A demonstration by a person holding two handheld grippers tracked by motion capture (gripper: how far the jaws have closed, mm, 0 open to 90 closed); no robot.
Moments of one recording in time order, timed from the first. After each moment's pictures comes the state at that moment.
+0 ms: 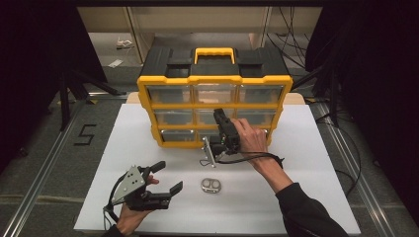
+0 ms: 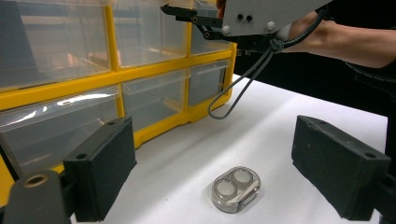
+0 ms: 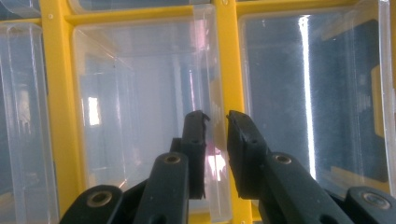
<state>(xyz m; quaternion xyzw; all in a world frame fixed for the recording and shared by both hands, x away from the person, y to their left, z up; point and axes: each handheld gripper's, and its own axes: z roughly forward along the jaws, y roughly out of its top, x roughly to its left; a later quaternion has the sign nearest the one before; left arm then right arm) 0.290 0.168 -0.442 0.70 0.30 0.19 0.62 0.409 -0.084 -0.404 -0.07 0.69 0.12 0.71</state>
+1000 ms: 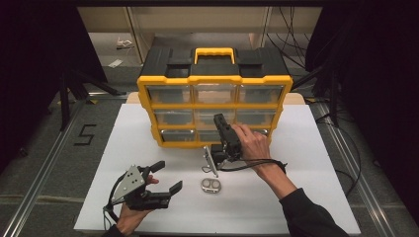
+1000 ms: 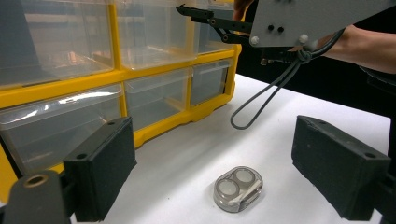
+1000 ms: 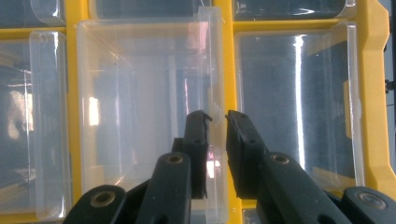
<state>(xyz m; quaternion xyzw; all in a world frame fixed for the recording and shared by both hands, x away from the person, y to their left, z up) 0.291 0.169 -0.442 0.70 0.30 0.19 0.62 0.391 -0.089 -0.408 -0.10 0.68 0.12 0.72</state>
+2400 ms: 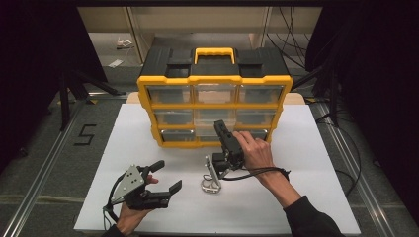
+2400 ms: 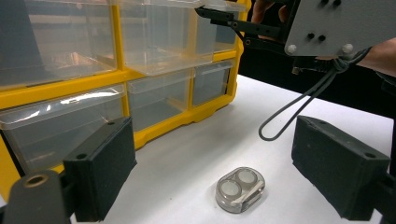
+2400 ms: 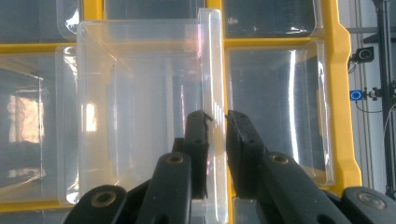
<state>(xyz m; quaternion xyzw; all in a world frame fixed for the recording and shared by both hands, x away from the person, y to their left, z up) 0.291 0.169 -0.443 0.69 0.31 0.20 0.62 0.368 -0.093 -0.410 -0.11 0.67 0.13 0.72</state>
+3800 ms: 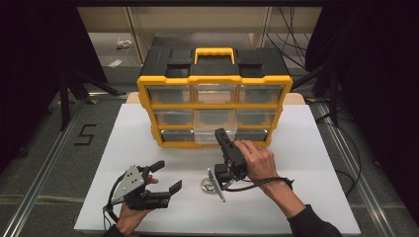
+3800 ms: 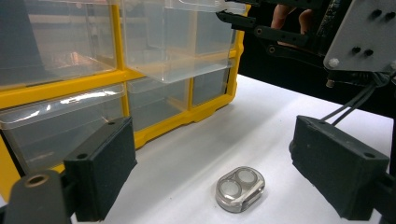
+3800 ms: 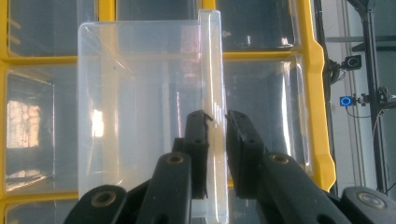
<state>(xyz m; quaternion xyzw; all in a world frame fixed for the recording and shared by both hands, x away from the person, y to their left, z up) 0.291 0.170 -0.443 0.69 0.30 0.20 0.62 0.342 -0.099 -0.416 -0.11 0.67 0.14 0.72</state>
